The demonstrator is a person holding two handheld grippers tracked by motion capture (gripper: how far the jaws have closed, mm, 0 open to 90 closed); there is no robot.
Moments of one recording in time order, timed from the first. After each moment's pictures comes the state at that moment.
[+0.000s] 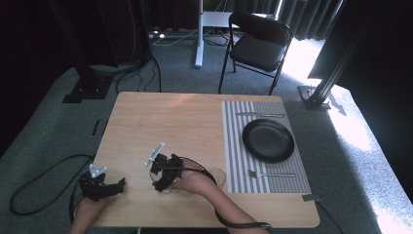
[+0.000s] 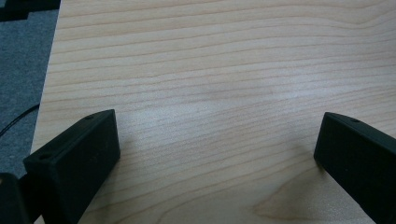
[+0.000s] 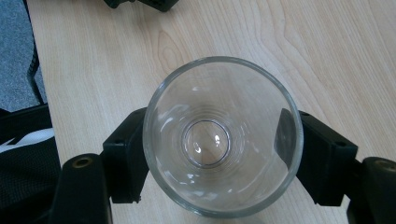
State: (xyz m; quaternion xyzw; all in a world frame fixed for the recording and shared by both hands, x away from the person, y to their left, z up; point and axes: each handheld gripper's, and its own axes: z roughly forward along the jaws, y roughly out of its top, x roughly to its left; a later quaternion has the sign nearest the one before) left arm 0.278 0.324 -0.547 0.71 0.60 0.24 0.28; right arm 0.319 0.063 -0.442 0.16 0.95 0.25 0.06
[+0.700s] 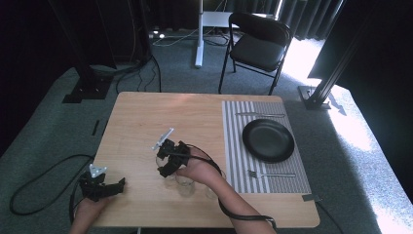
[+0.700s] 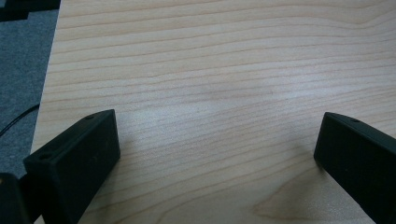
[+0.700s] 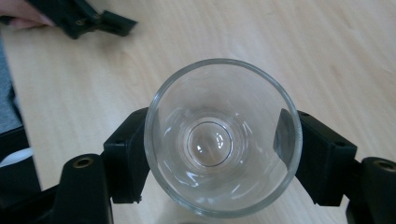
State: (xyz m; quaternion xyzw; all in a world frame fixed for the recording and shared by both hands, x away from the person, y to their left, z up) left arm 0.278 0.324 -0.547 0.71 0.60 0.24 0.28; right arm 0.342 0.044 -0.412 0.20 0.94 0.26 0.08
